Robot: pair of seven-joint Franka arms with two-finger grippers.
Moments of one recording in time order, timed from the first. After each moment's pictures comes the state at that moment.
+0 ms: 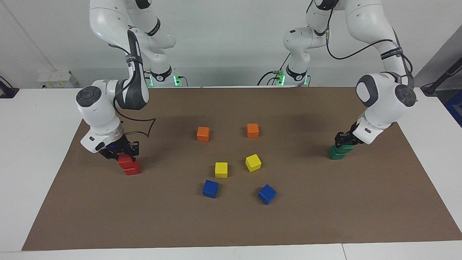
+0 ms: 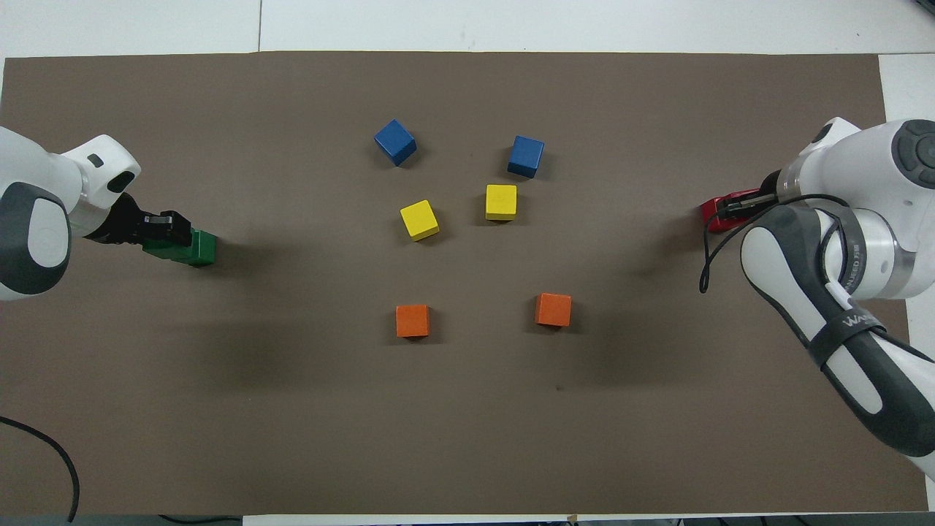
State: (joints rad) left arm 0.10 0.24 -0.06 -1.89 -0.06 2.04 0.12; right arm -0.06 0.25 0.00 -1.96 -0.04 2.30 -0.17
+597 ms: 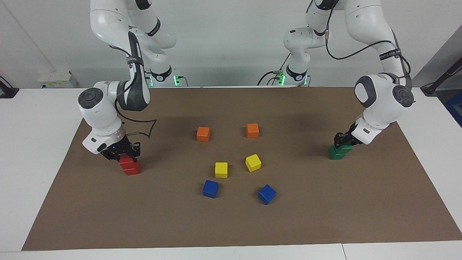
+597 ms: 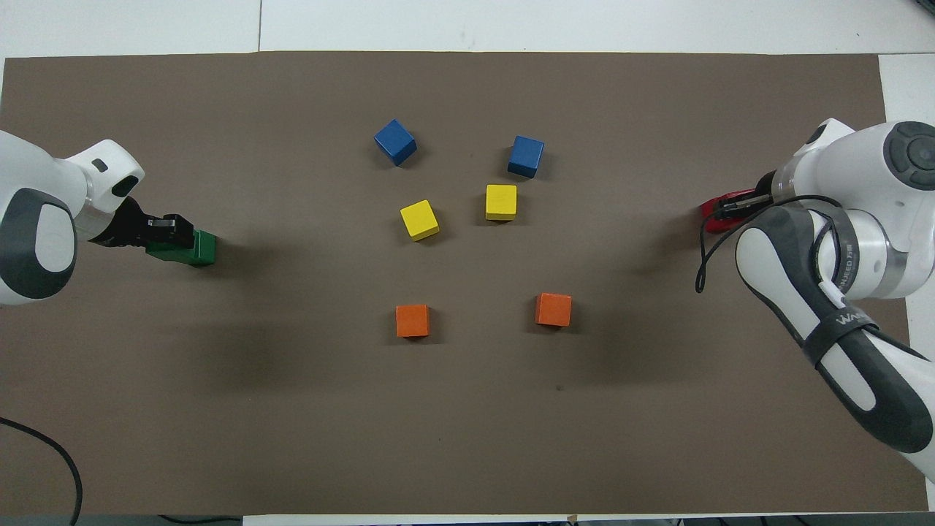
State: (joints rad) left arm 0.10 0.23 -0.06 -1.92 -0.06 2.07 0.12; right arm -0.05 0.26 0.00 -1.97 -0.04 2.31 -0.17
